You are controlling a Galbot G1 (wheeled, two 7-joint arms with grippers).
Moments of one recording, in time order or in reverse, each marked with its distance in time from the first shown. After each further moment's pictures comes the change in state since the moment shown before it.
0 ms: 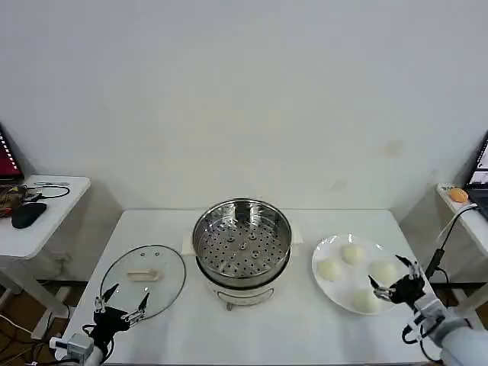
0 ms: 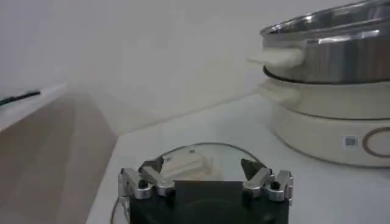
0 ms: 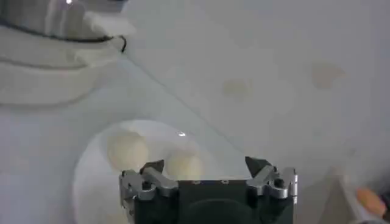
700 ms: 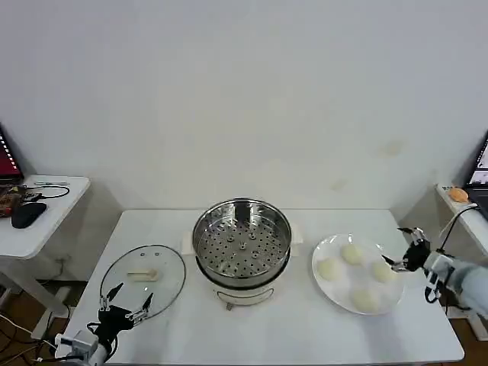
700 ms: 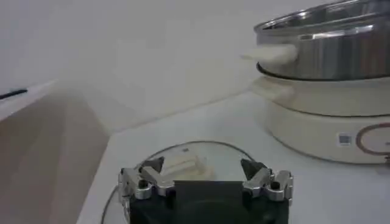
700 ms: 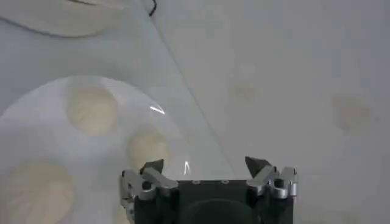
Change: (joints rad) left arm -0.030 0.026 0.040 0.012 -0.019 0.011 -0.001; right arm 0.713 -0.195 -0.619 -0.311 -0.007 0.119 -0.295
